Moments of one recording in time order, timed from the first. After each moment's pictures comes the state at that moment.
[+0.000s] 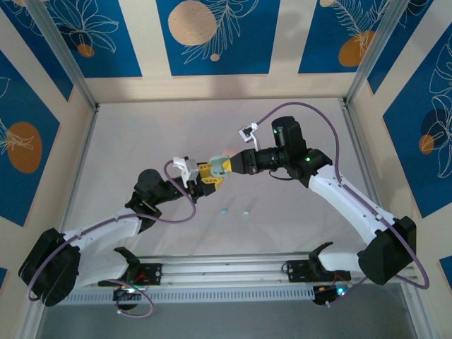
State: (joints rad) left arm -0.66 1.12 0.47 0.78 0.60 -0.12; right arm 0.54 1.27 1.12 -0.39 -0.91 0.53
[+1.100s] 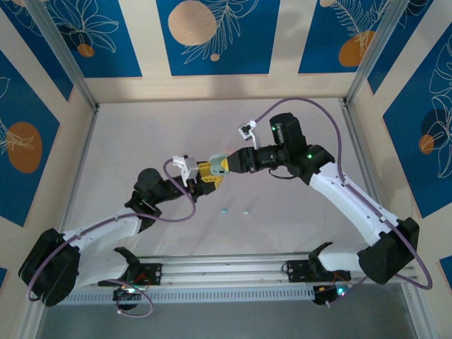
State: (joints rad) left arm -0.66 1.12 0.48 0.77 0.60 -0.13; right arm 0.56 1.27 1.21 -0.52 -0.82 0.48
